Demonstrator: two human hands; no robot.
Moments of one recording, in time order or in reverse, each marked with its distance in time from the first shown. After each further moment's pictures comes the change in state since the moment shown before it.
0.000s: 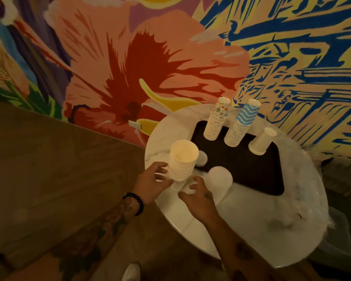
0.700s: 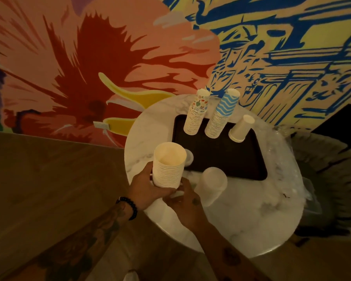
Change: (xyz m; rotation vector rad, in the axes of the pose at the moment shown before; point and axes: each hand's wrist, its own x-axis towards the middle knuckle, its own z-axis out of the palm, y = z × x) left_hand 0.059 -0.009 -0.005 -0.003 -0.194 0.154; right_hand 0.025 -0.014 0.038 -0.007 0.095 0.013
